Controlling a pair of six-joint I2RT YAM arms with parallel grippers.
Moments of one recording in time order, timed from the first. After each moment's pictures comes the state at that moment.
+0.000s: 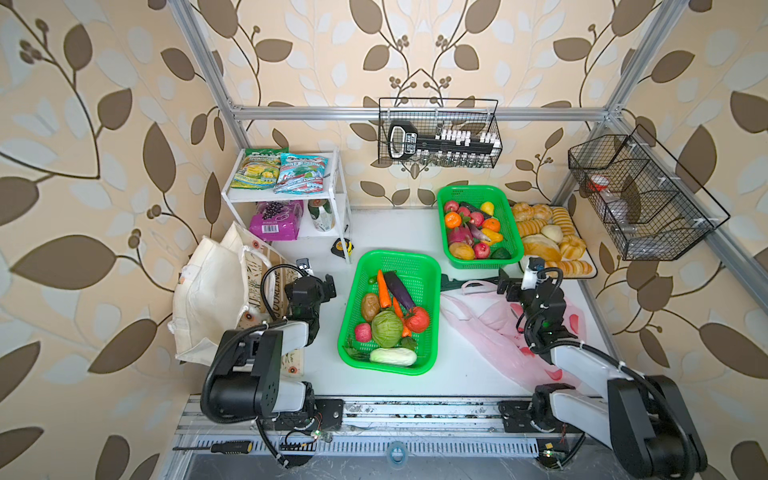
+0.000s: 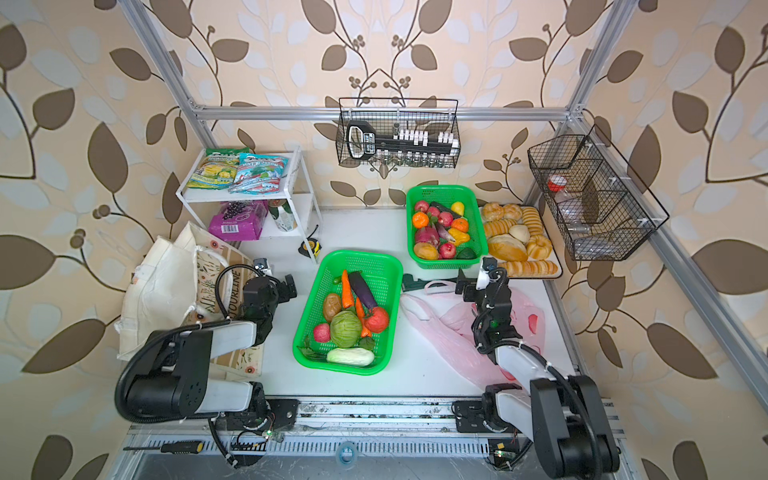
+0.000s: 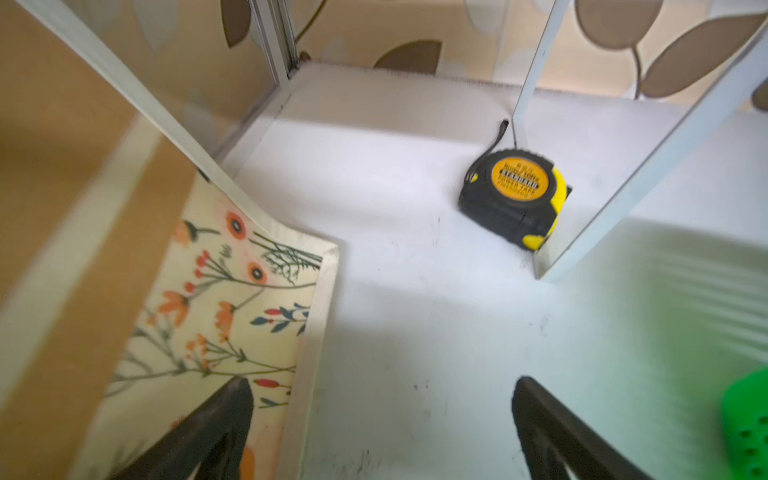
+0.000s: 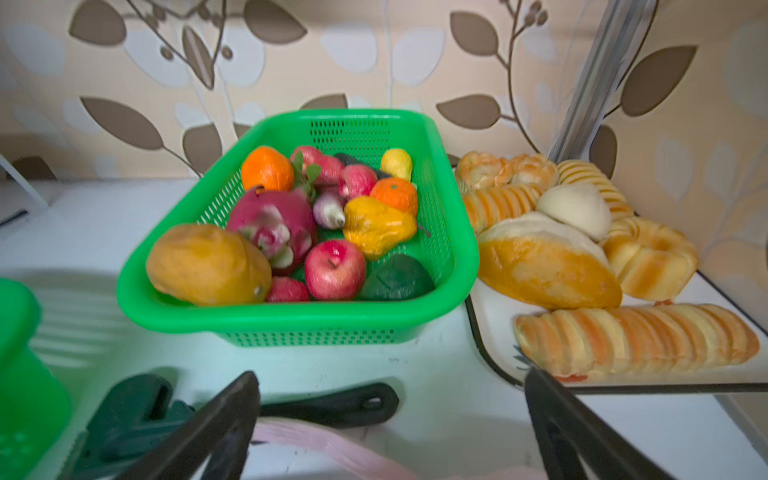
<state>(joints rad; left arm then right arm) 0.01 1.32 0.34 0.55 -0.22 -0.14 0.06 1.07 0.29 0.59 0.13 0.03</state>
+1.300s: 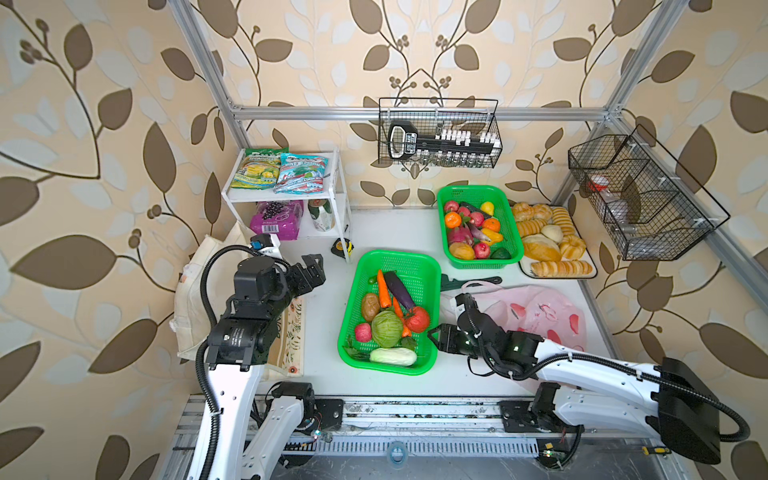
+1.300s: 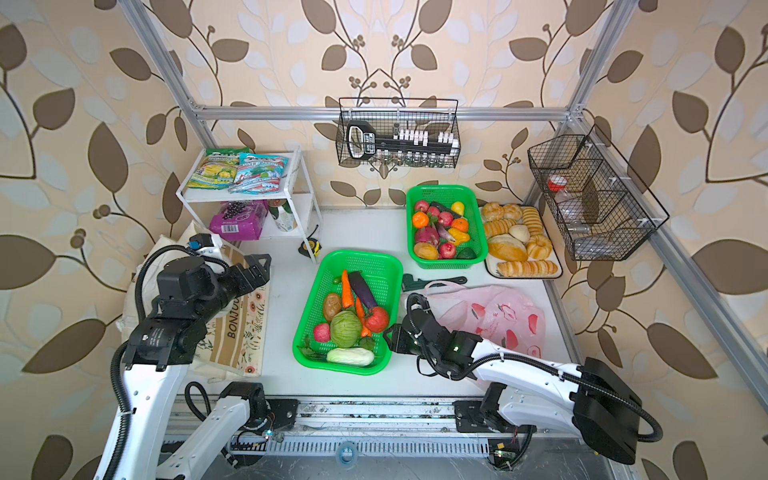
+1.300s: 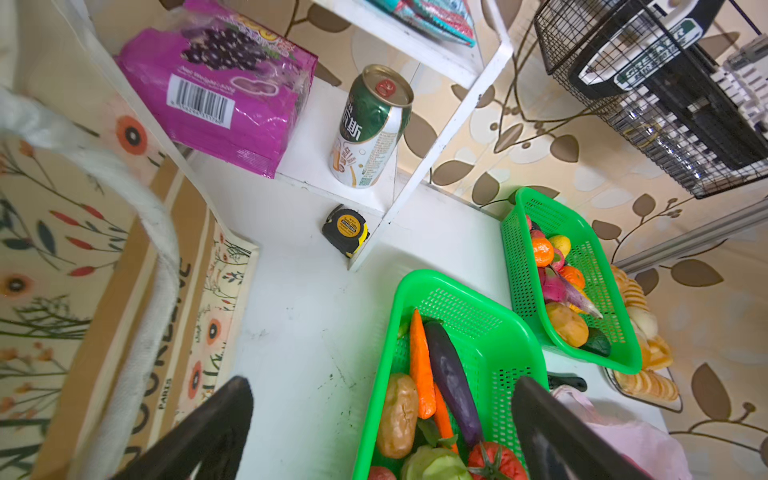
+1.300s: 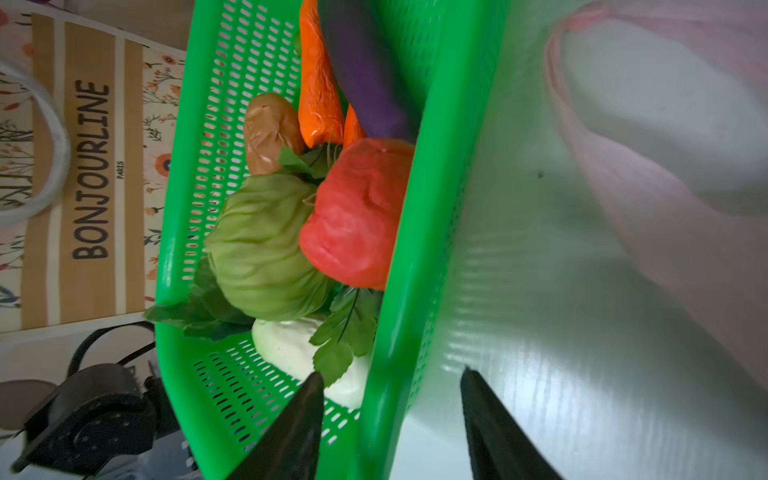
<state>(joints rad) -0.01 0.73 1.10 -0.81 0.07 -0.44 0.96 1.12 0.54 -0.17 0.10 1.01</state>
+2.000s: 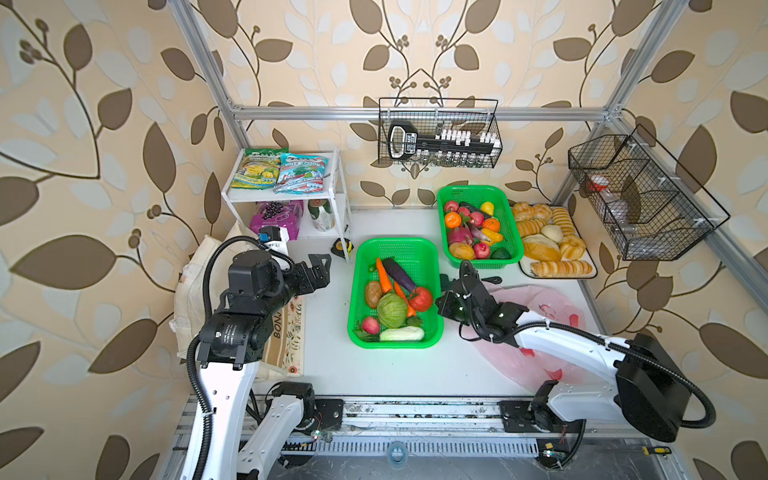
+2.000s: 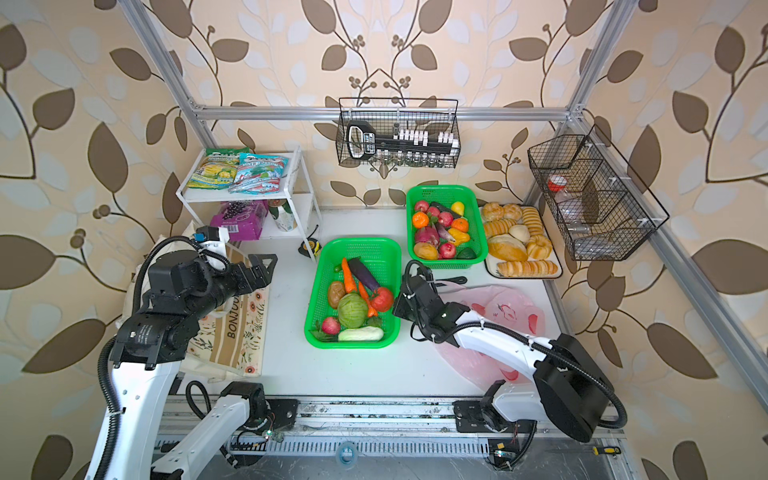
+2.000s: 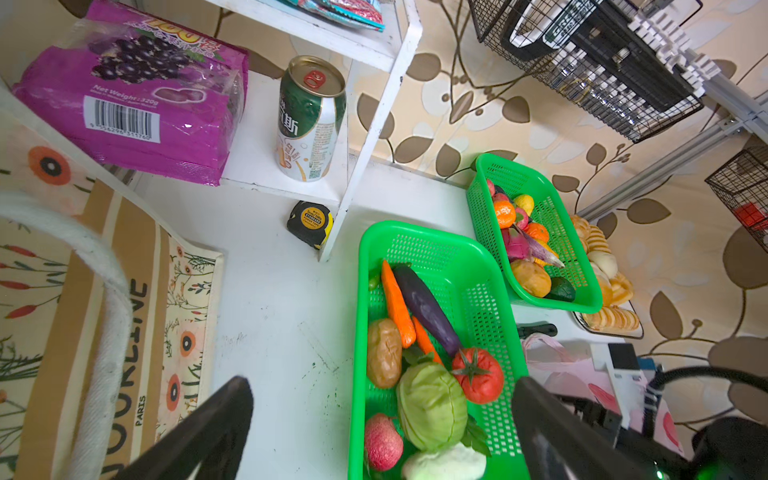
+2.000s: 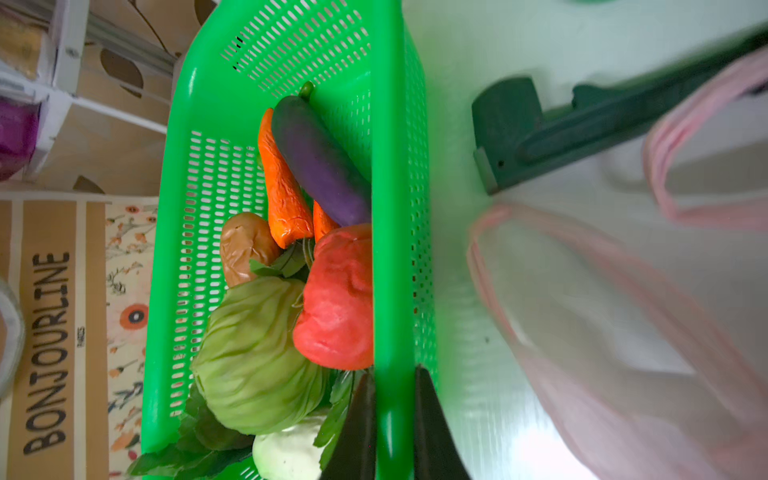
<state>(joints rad) -0.04 0.80 1.20 -0.87 0.18 -0.36 0.71 1.35 0.76 -0.17 0.14 0.94</state>
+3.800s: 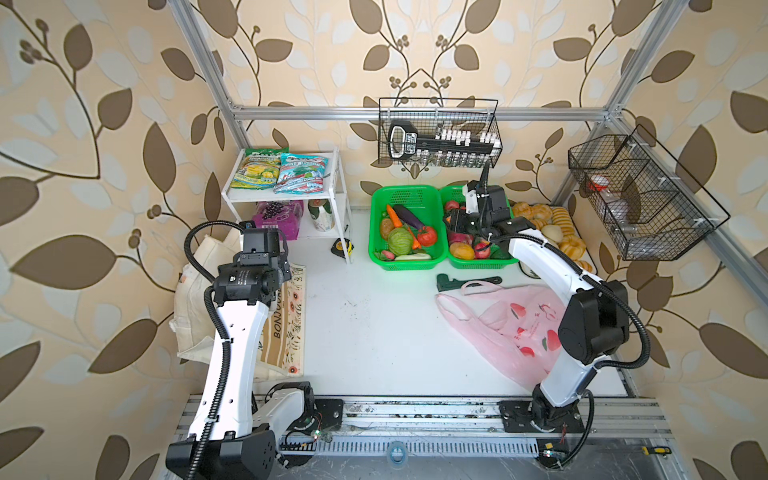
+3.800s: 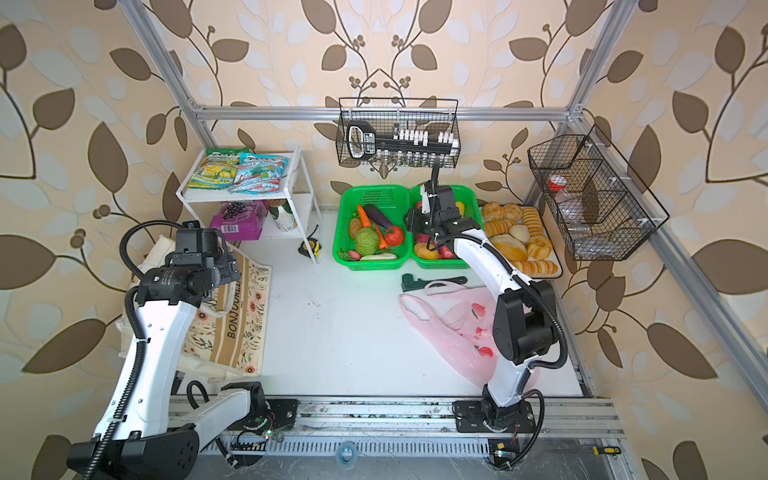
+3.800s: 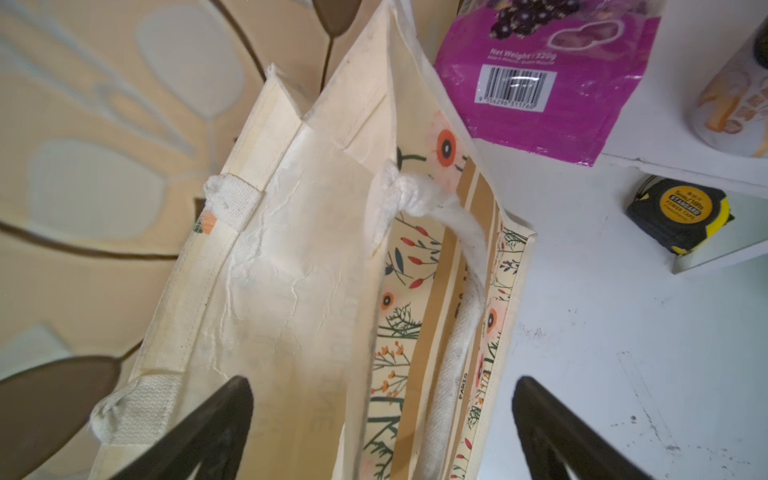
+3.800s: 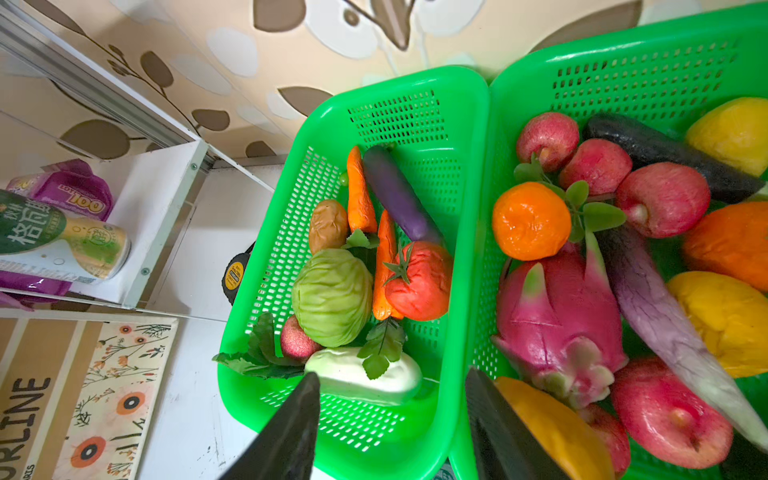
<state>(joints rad) 0.10 1.06 1.28 -1.06 -0.53 -0.17 0.30 1.79 1.56 -0.38 -0.13 0.37</state>
